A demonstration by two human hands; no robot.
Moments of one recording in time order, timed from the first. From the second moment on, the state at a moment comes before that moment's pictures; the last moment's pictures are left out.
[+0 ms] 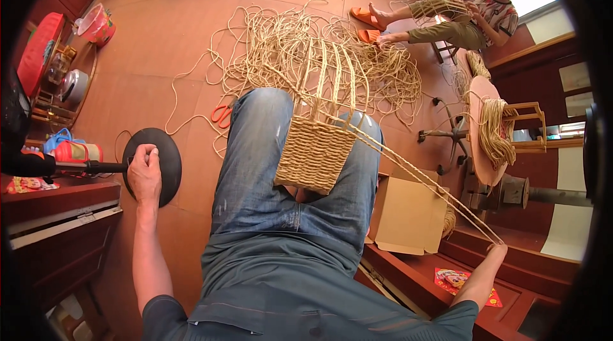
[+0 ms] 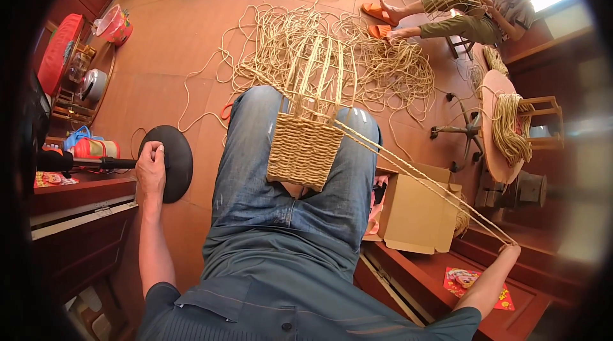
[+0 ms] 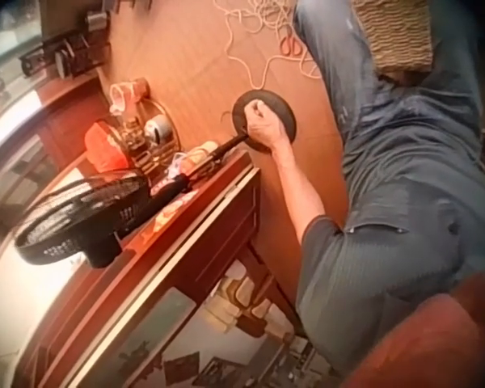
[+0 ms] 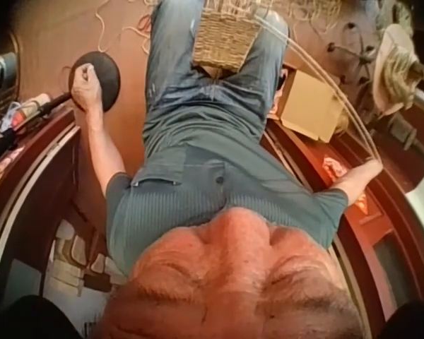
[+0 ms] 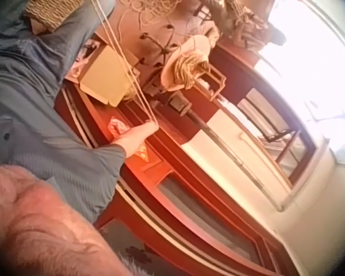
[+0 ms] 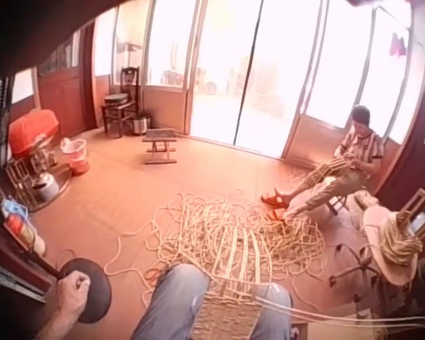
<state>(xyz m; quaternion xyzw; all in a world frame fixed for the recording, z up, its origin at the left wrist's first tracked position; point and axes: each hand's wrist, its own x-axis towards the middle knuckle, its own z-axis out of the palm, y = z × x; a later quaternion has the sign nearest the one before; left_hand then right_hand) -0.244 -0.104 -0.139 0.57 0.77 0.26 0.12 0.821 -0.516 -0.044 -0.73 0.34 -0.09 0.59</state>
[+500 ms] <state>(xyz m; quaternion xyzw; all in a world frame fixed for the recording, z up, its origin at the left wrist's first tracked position) -0.117 -0.092 -0.118 0.66 0.66 0.28 0.21 0.364 -0.150 -0.046 -0.67 -0.58 0.29 0.35</state>
